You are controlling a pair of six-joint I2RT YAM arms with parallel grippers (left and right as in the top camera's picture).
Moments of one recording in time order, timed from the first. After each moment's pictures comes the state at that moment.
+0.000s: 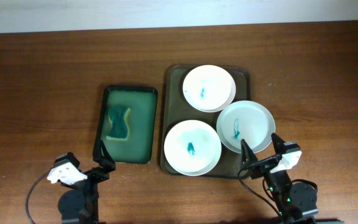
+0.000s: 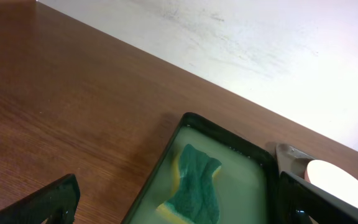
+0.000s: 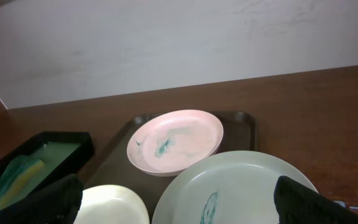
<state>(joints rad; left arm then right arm) 0.05 0.01 0.09 -0.26 -0.11 -0.41 0.18 0.01 0.01 -0.07 -0.07 0.24</state>
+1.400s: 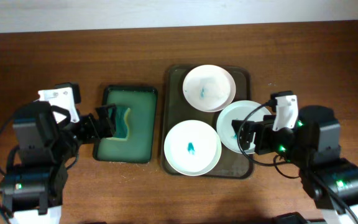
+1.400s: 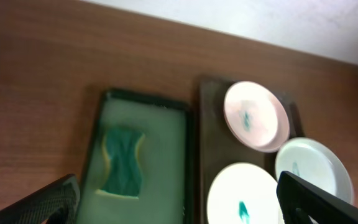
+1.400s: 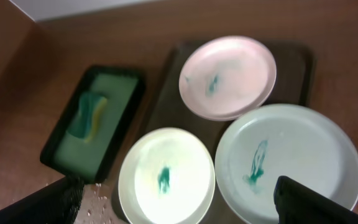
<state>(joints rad) 0.05 0.95 1.13 -0.82 0.27 -0.19 0.18 0.87 0.99 -0.79 -0.30 0.24</state>
